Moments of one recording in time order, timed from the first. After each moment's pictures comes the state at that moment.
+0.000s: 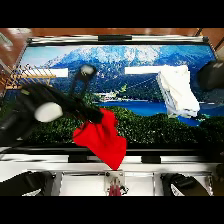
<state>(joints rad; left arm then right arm) -0.82 -1.18 1.34 1.58 -1.24 -1.93 0.29 -0.87 1.60 1.40 -1.50 -1.36</state>
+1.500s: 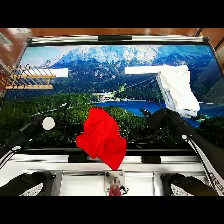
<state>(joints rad) -0.39 -1.11 0.67 1.24 -0.89 -1.84 0.30 -1.30 0.73 2.17 -1.17 -1.55</state>
